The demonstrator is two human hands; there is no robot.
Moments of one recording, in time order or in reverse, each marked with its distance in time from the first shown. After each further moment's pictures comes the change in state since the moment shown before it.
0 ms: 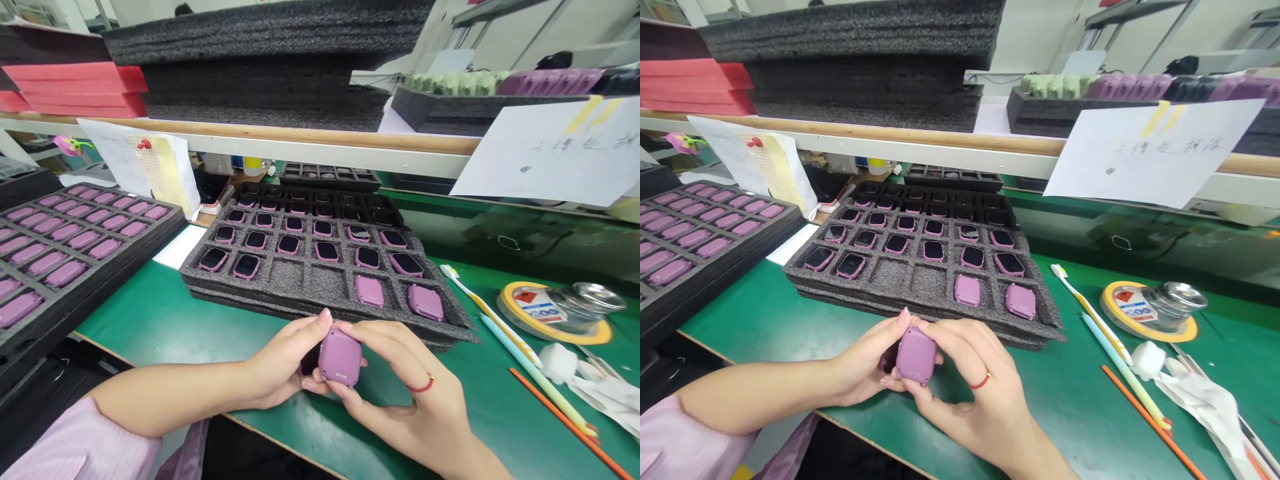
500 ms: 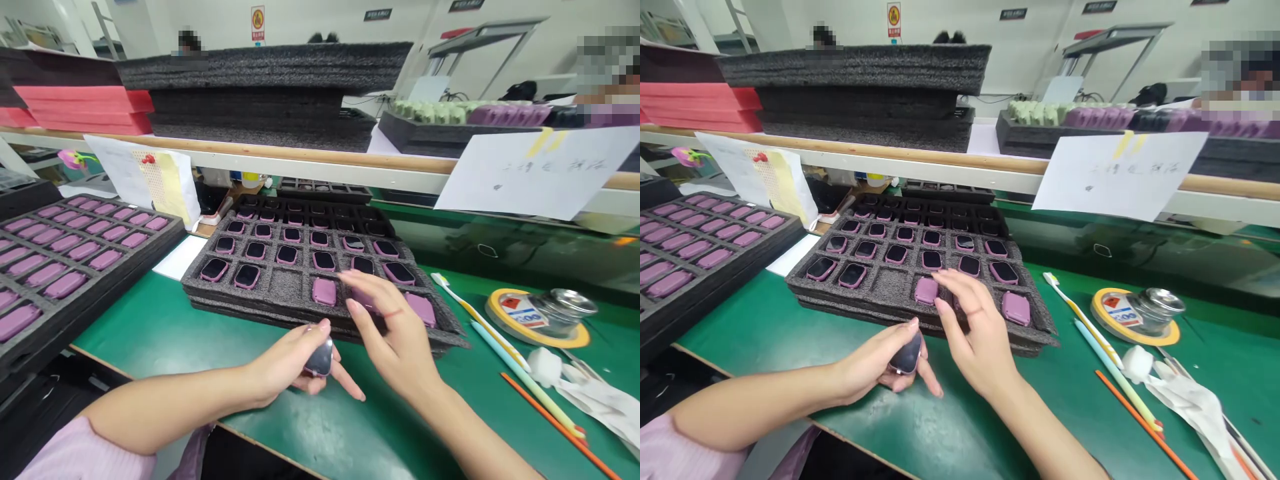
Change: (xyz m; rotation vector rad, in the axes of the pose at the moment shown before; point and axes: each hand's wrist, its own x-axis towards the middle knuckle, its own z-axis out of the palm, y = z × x) left_hand 0.006 0.002 -0.009 0.287 0.021 -0.057; right_hand 0.023 0.037 0.019 -0.078 0.062 0.143
